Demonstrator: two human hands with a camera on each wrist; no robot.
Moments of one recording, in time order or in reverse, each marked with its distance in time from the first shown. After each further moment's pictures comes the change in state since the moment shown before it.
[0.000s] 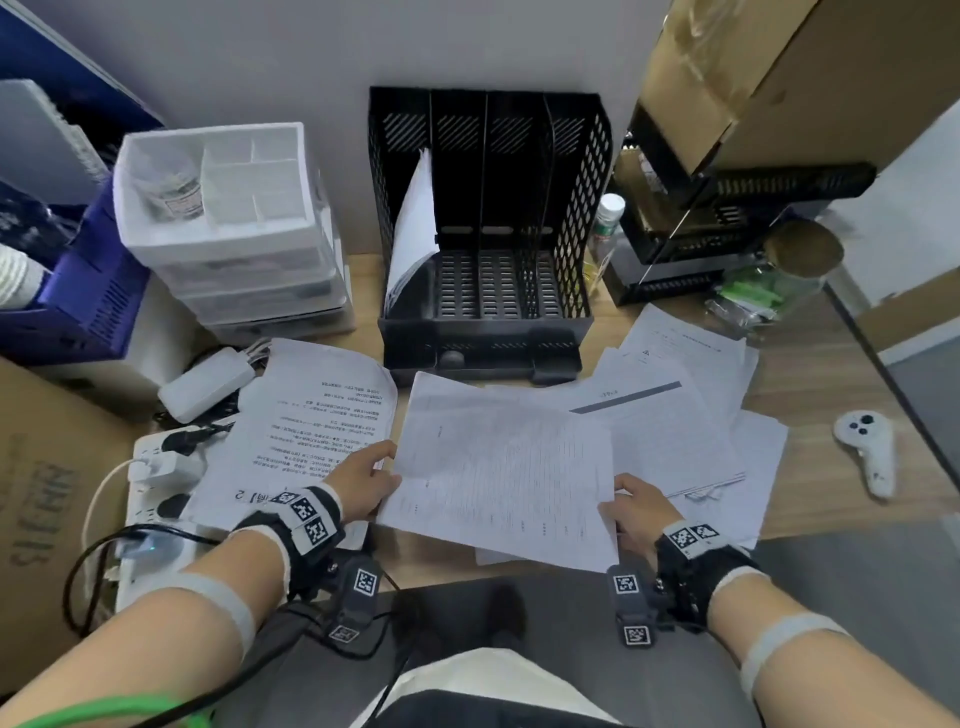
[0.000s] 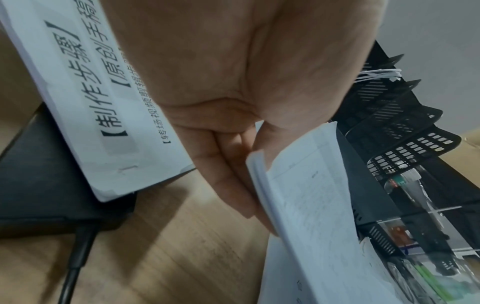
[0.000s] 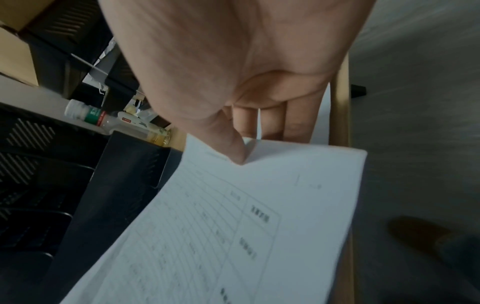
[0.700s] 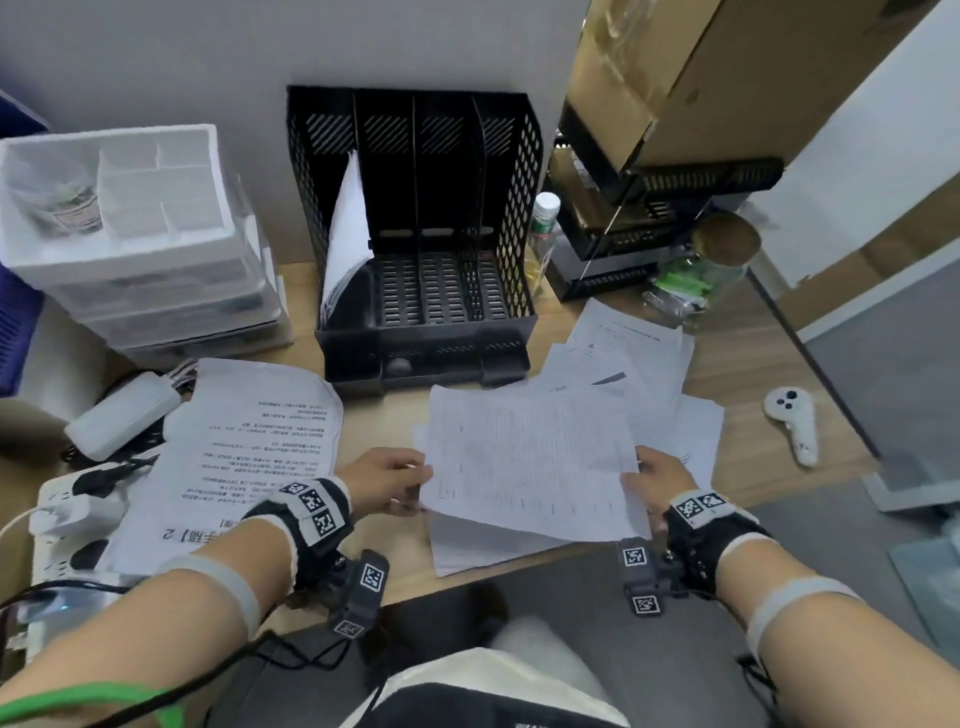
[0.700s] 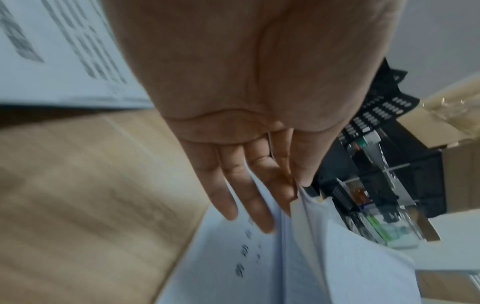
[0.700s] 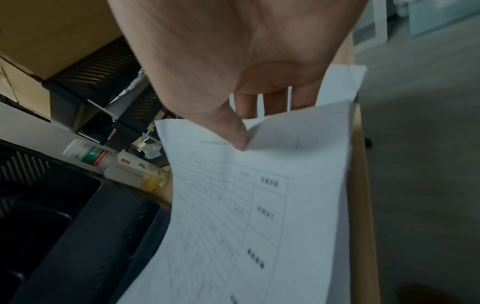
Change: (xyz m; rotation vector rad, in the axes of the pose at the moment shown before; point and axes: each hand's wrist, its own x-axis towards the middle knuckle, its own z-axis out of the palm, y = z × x) left_hand 0.025 0.046 0.053 -0.112 -0.271 0.004; right_hand -0.007 0.003 -0.073 -0.217 0.284 -0.096
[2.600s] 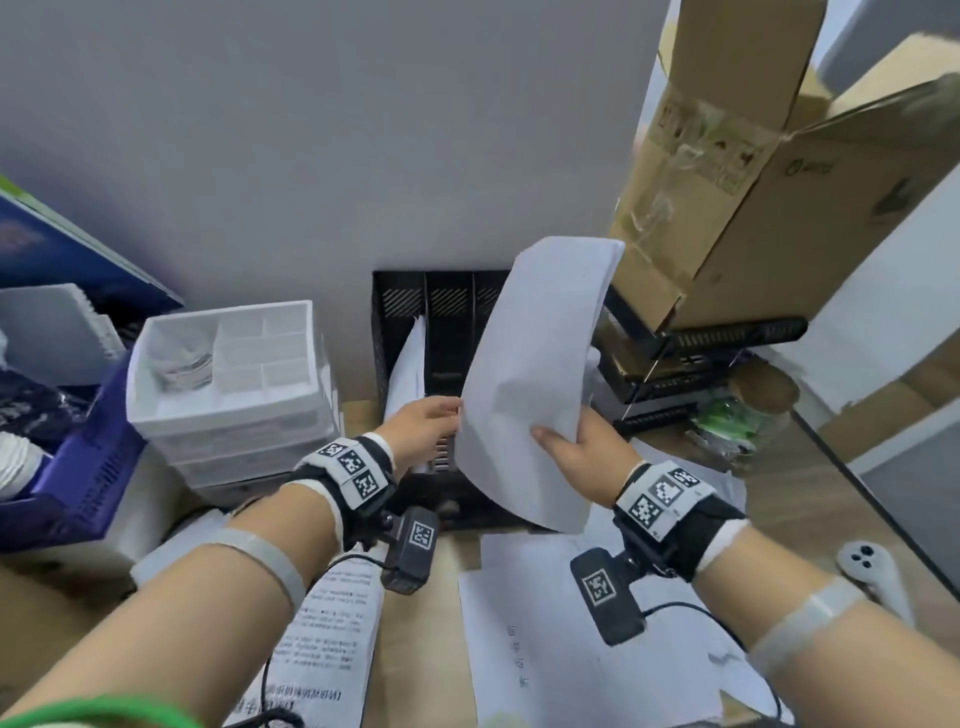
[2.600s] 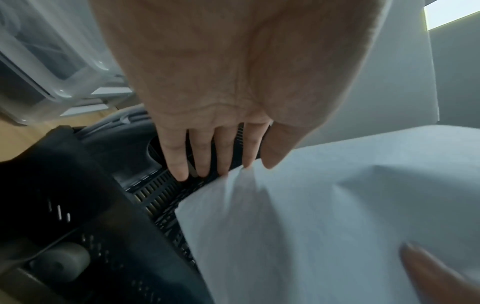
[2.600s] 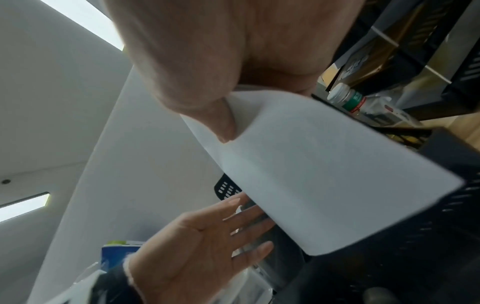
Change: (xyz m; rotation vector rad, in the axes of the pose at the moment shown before) left_hand -0.026 0.202 -0.071 0.020 0.233 0.346; right_hand -0.032 -0.264 -0.012 0.080 -0.038 -0.706
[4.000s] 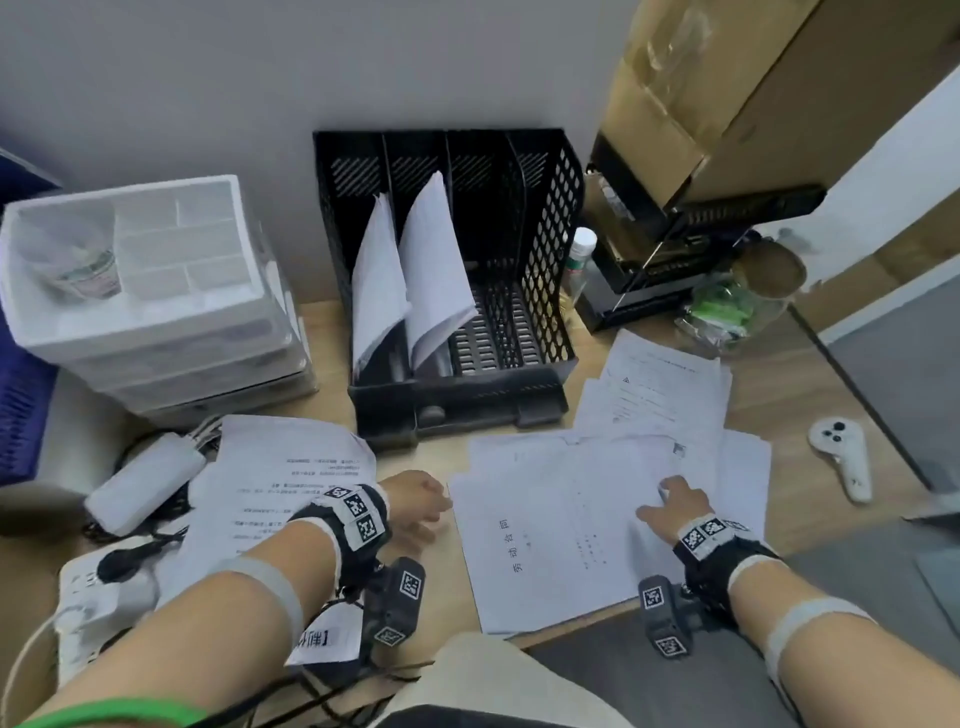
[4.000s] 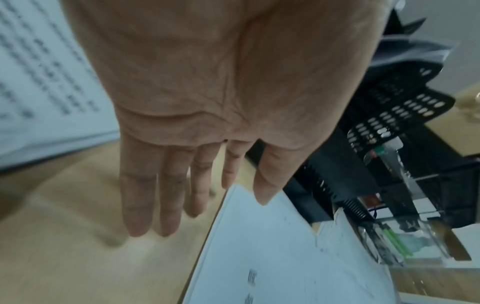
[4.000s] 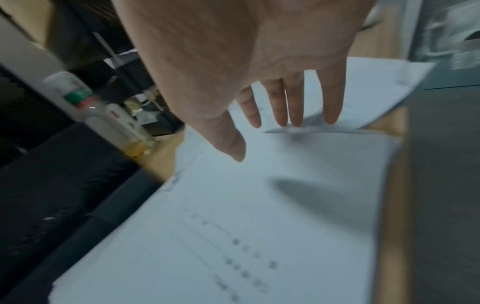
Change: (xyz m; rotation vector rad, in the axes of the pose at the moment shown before) left_hand 0.001 -0.174 0.034 0.164 -0.271 -0.617; right_hand -0.092 0.233 0.029 -0.408 -0.063 0.982
